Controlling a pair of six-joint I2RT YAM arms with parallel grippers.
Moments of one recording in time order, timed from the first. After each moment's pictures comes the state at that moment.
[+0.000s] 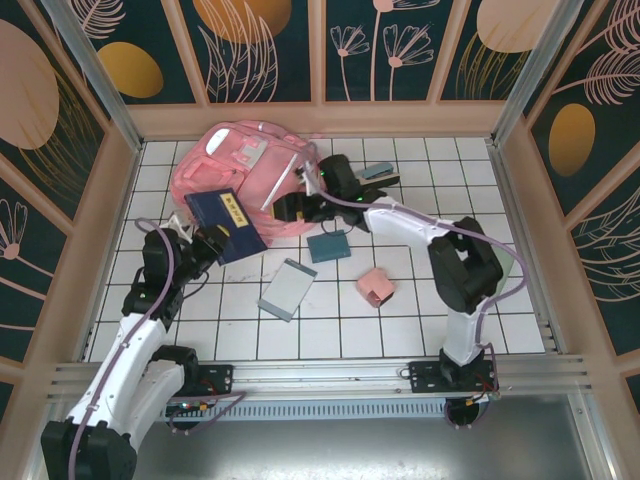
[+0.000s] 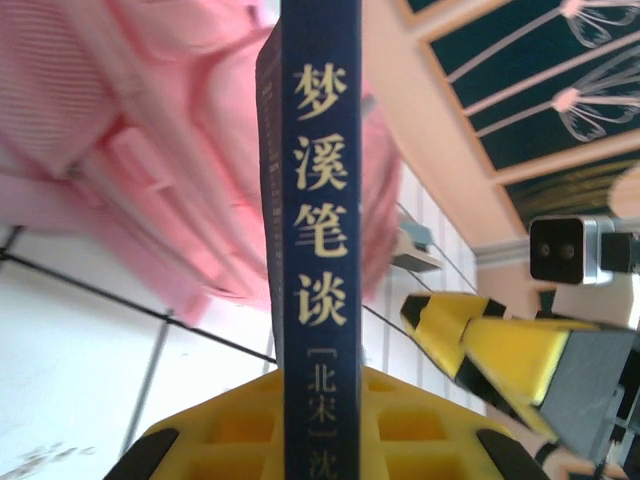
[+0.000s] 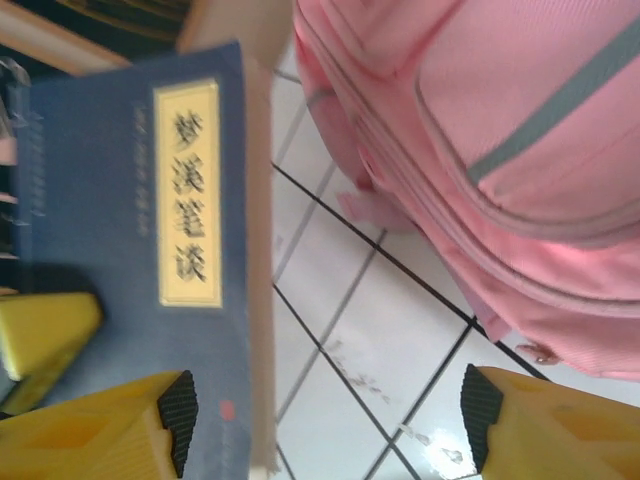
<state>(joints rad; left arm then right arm) -0.14 0.76 0.51 -0.15 0.33 -0.97 0.68 1.86 1.37 -0.07 -0.66 0.59</state>
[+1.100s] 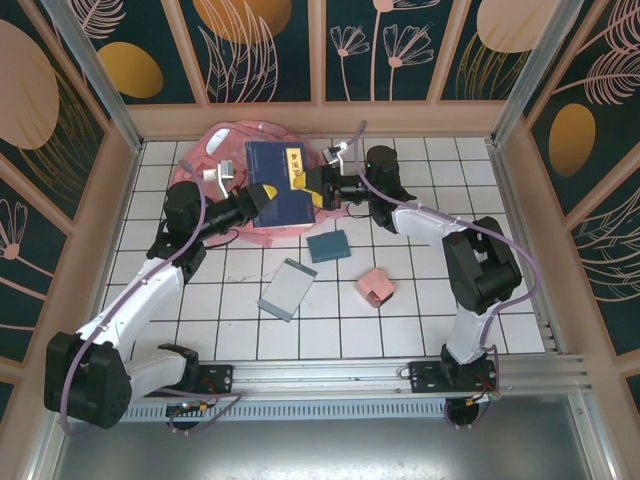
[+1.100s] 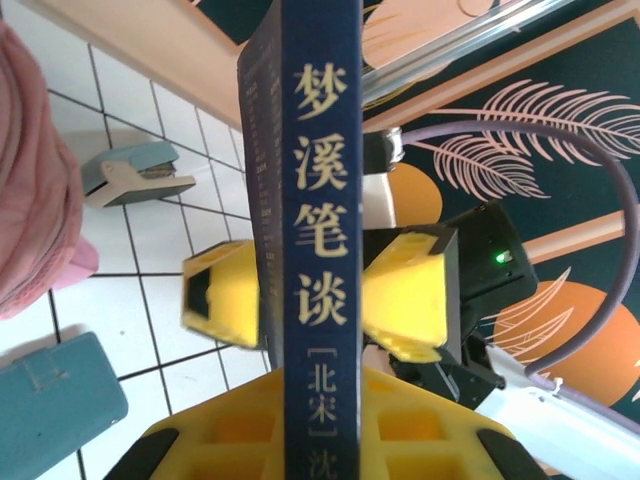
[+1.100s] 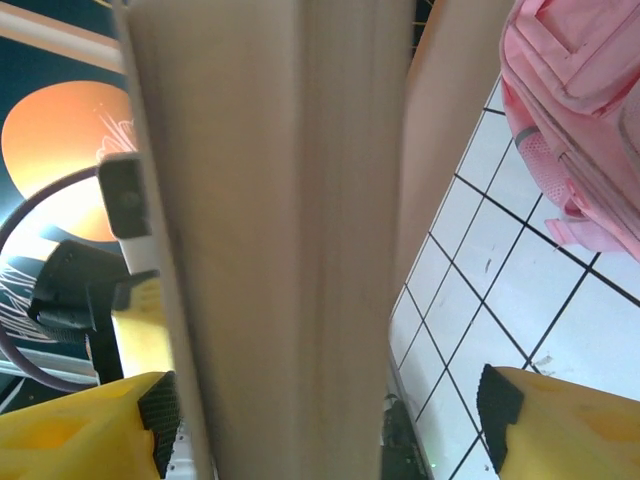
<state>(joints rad) -0.29 1.16 0.79 0.26 0.67 -1.03 0.51 1.82 1.18 0.58 -1.07 1.16</state>
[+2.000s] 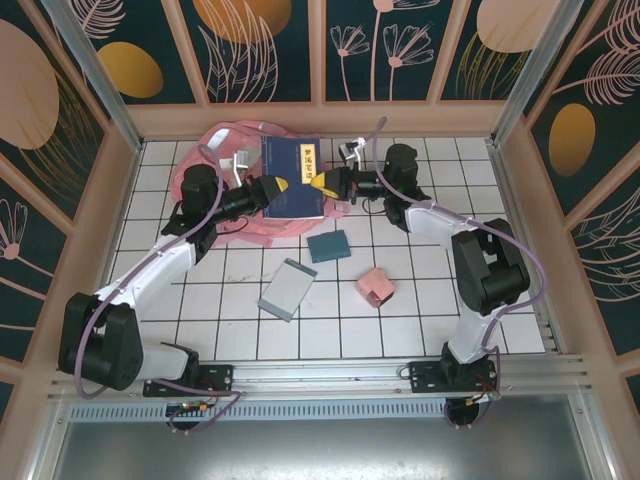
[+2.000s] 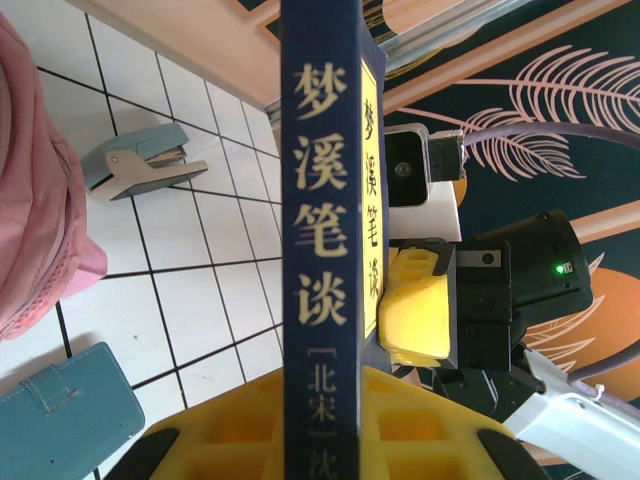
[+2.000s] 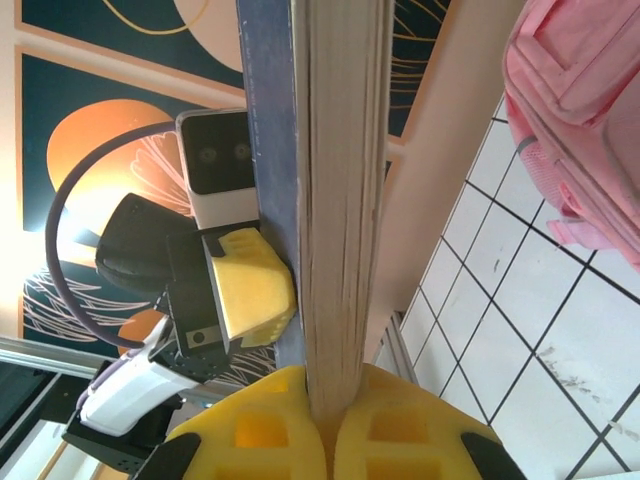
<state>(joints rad) -0.30 1.36 0.91 0.24 0.71 -0.97 0.41 1.78 1.13 0.67 -1.14 1.24</state>
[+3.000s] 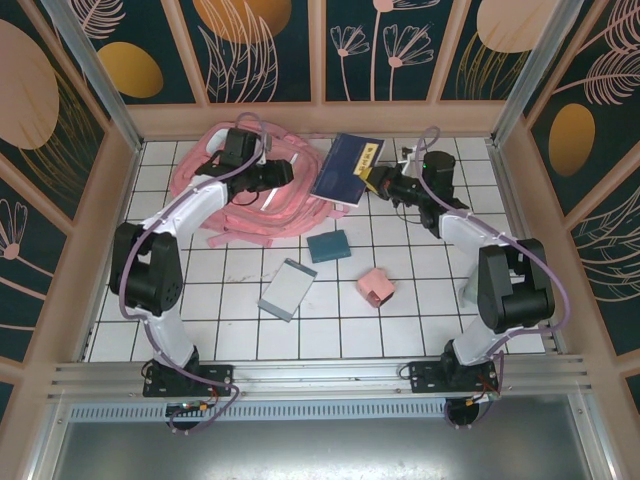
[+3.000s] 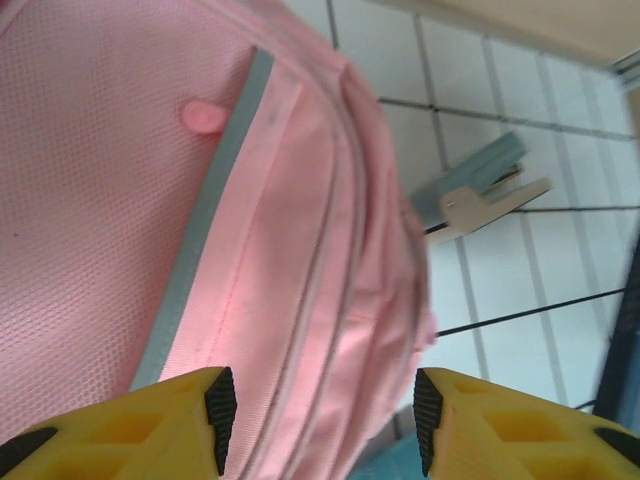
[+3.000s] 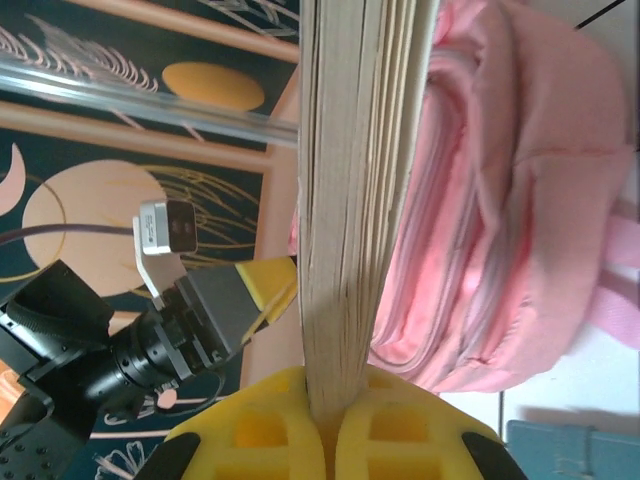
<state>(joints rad) -0.35 1.85 1.48 -0.41 0.24 -0.48 0.20 1.62 0.97 0.35 -0.79 1.05</state>
